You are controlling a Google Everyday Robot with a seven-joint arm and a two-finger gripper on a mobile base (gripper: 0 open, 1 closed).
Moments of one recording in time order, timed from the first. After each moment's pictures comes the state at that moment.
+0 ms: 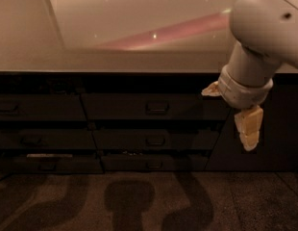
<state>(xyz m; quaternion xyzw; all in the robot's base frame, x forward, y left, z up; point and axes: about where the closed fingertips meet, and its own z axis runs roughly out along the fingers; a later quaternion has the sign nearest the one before) 0.471 -0.204 0.840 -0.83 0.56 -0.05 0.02</state>
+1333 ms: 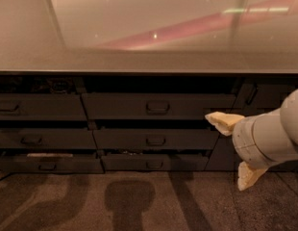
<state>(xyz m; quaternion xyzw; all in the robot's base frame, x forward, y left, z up) 0.404 -0.195 0.802 -0.81 0.54 -0.13 0.19</state>
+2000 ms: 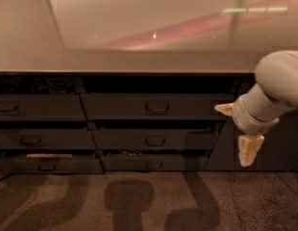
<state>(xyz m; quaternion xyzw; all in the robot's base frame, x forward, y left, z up) 0.483 -0.249 0.754 -0.78 0.62 -0.06 0.11</state>
